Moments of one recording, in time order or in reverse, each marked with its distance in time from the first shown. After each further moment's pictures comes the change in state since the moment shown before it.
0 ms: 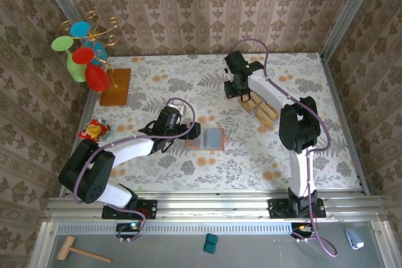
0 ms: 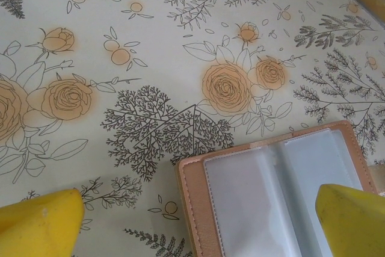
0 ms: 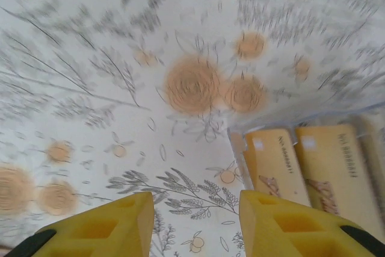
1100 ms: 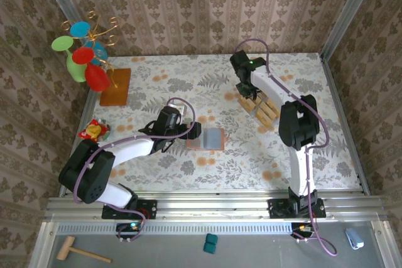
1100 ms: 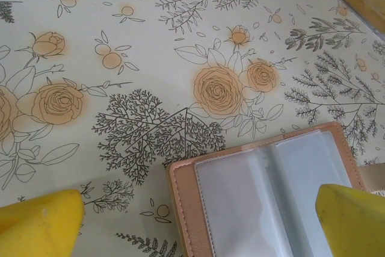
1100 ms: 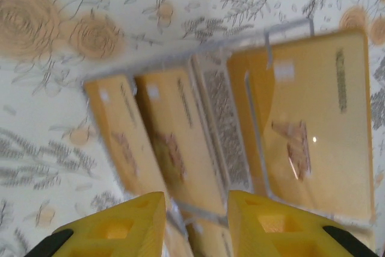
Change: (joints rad) left arm 0.000 0.001 -0.001 0.016 0.016 0.000; right arm -0.037 0.021 0.003 -0.184 0.282 -0.143
